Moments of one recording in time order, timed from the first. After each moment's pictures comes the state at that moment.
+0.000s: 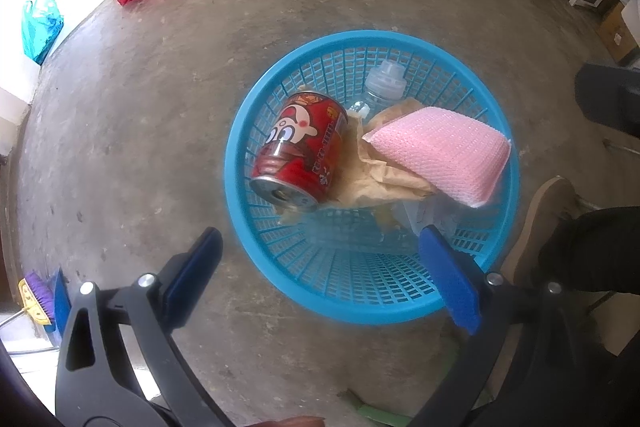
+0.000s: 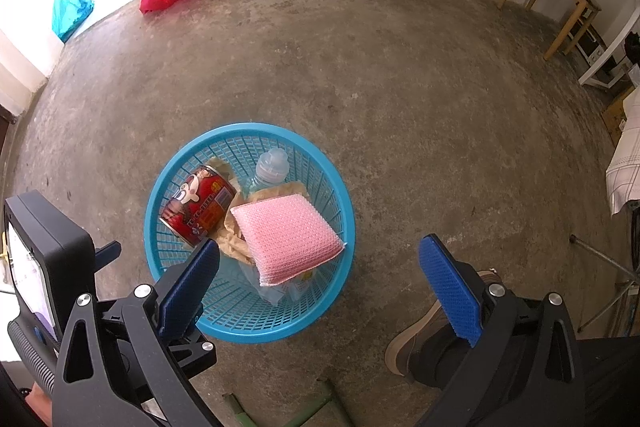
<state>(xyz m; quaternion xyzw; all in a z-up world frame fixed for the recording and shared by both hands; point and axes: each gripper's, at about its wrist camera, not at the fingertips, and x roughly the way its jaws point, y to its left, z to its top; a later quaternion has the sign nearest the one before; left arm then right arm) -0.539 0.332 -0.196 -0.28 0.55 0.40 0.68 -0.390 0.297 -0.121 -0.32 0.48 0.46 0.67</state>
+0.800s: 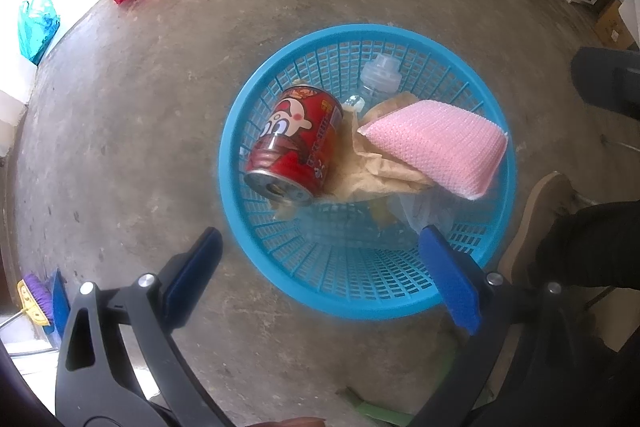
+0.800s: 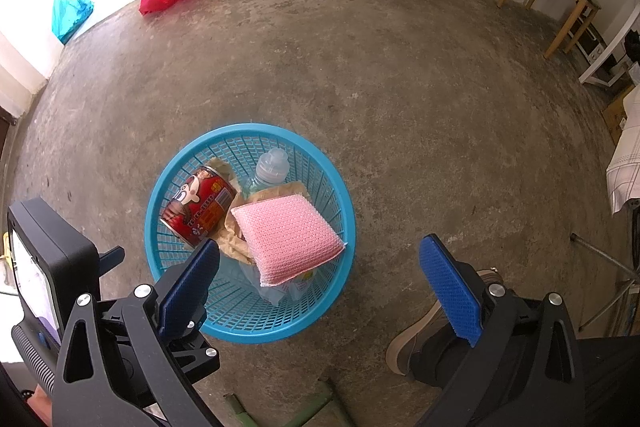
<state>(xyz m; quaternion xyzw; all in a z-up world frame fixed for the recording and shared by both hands) -0.538 0.330 -0.198 -0.28 0.55 0.39 0.68 -0.390 0.297 -0.123 -0.32 0.48 0.46 0.67</state>
